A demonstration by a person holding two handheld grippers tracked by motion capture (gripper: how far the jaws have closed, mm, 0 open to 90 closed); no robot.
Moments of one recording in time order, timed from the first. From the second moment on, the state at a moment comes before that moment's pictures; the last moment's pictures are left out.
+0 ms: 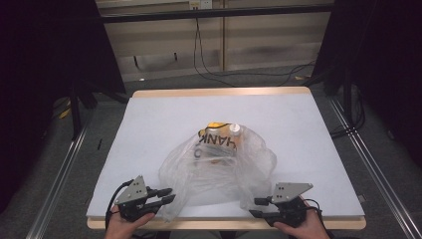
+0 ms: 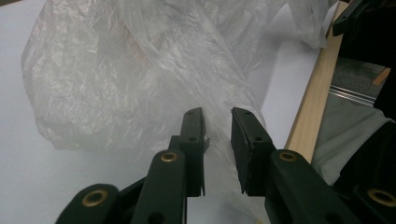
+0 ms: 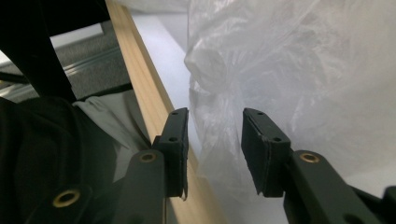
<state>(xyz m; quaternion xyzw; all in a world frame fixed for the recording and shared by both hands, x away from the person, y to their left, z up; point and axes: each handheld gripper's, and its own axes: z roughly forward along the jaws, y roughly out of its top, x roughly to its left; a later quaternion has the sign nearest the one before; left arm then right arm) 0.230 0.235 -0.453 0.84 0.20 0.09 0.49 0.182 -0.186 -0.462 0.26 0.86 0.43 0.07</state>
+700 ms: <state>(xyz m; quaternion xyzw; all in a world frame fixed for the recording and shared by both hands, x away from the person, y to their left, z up) 0.225 0.244 -0.457 0.85 0.22 0.07 0.46 0.203 -0.161 -0.480 0.25 0.88 0.39 0.08</state>
